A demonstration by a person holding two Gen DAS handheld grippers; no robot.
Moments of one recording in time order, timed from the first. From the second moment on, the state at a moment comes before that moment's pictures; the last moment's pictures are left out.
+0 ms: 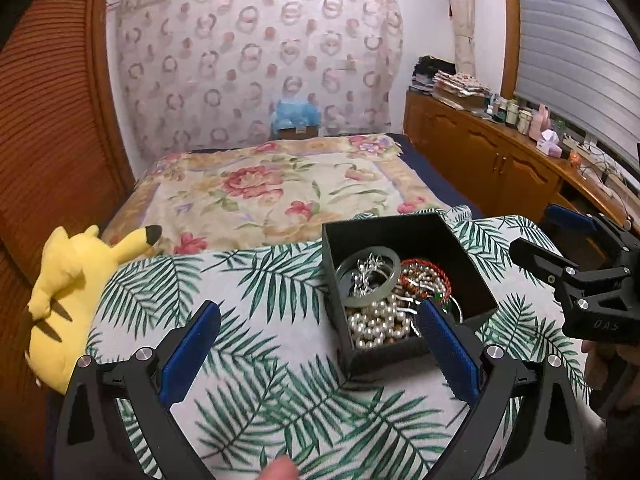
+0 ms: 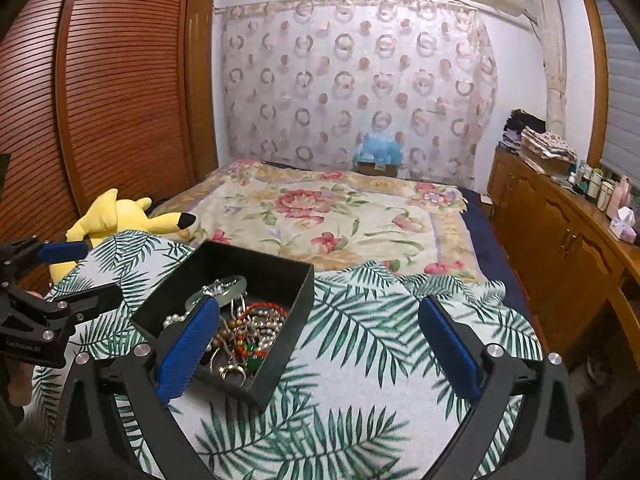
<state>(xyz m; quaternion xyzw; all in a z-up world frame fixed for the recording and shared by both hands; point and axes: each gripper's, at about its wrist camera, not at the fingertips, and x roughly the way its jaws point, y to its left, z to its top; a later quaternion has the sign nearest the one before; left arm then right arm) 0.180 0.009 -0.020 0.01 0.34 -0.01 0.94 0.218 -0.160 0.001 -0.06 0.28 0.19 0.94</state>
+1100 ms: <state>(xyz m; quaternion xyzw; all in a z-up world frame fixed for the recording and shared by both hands) 0.062 0.006 0.021 0.00 0.28 0.00 0.96 0.085 -0.184 0.030 -0.02 0.23 0.17 0.96</state>
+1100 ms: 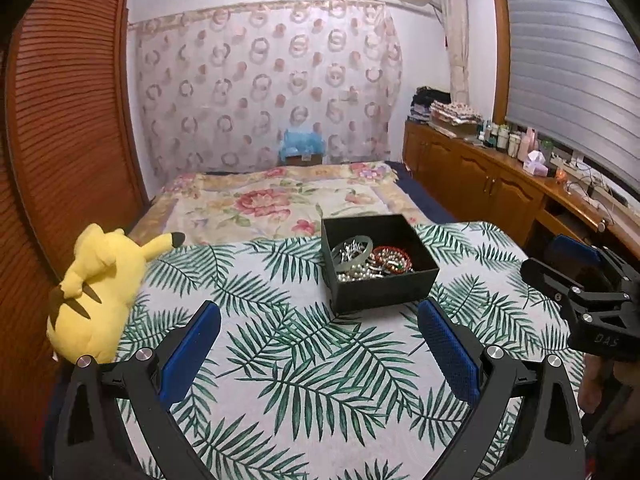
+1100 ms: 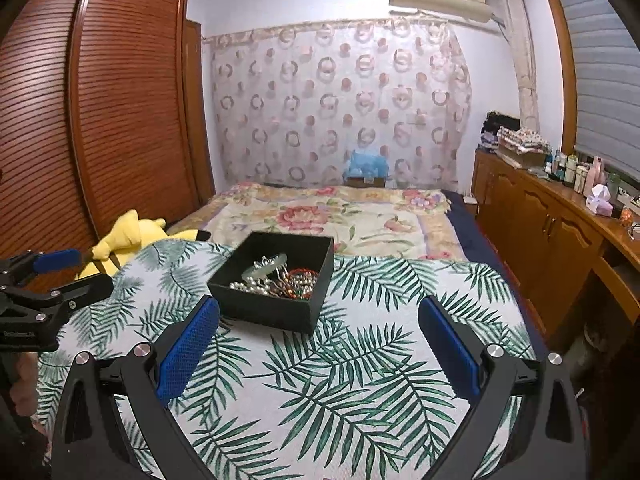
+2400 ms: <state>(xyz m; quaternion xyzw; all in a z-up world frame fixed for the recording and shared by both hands) 0.018 0.008 0.045 -0.01 0.24 0.03 0.97 0.046 -0.197 0.052 0.00 0.19 0.16 0.97</state>
